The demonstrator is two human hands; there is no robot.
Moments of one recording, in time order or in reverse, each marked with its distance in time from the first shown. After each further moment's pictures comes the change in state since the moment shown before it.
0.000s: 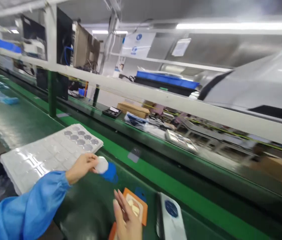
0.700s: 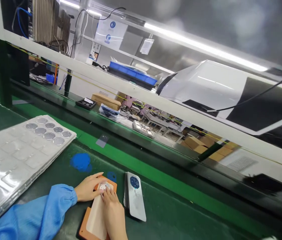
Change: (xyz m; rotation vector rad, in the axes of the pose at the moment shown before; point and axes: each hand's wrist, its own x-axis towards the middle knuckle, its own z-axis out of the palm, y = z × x) left_hand 0.004 -0.062 0.150 0.346 -0.465 0.469; right_hand 0.011 0.083 -0.055 -1.098 -0.213 -0.366
